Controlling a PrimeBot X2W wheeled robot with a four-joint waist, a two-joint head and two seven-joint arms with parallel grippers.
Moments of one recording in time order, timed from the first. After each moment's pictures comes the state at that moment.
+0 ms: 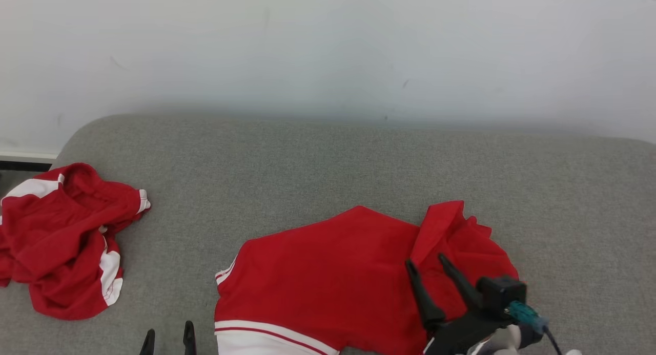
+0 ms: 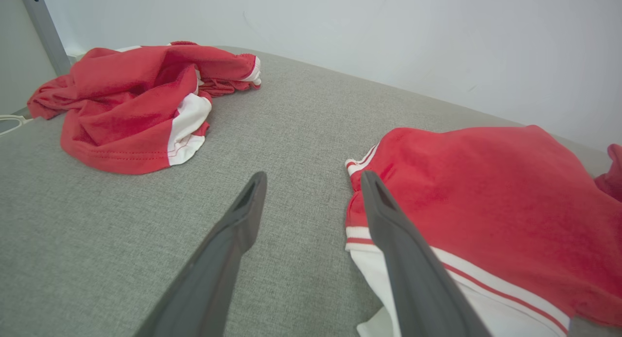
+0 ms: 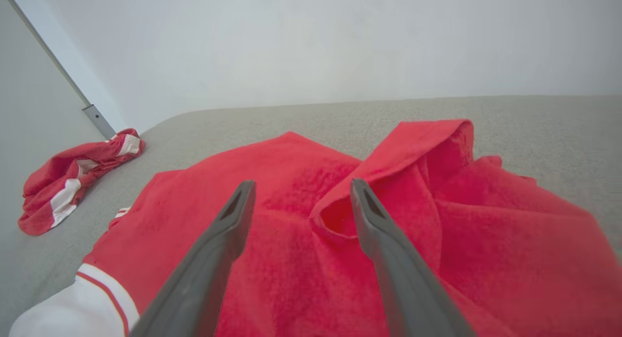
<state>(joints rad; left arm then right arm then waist) 0.04 0.13 -0.13 0.30 -0.41 0.05 -0.26 -0.23 -0.06 0.30 0.54 0.31 0.13 -0.20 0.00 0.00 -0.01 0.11</state>
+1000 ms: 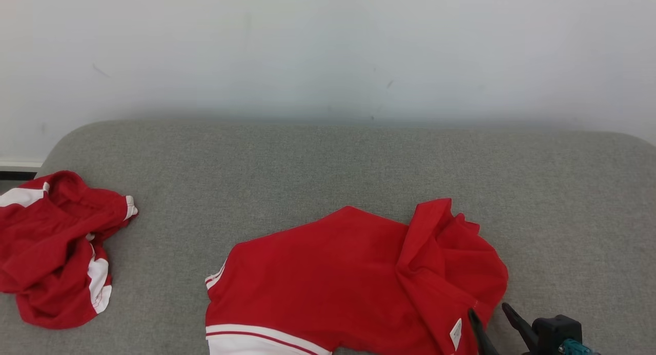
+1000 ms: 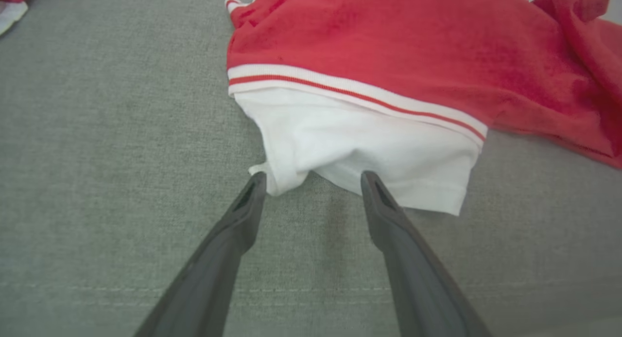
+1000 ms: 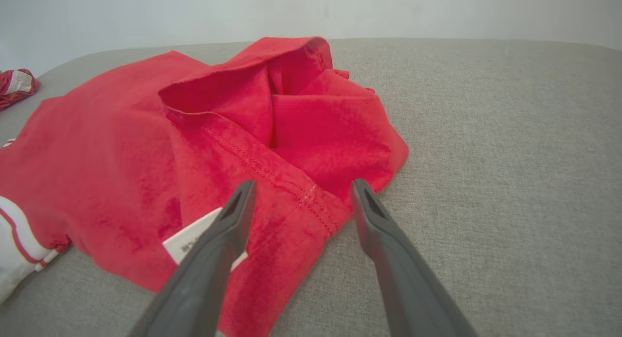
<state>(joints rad) 0.13 0.14 -0.29 0.38 -0.35 -0.04 -0.16 0.01 -0.18 0.15 0.34 0.26 0.13 -0.05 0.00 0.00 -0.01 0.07</state>
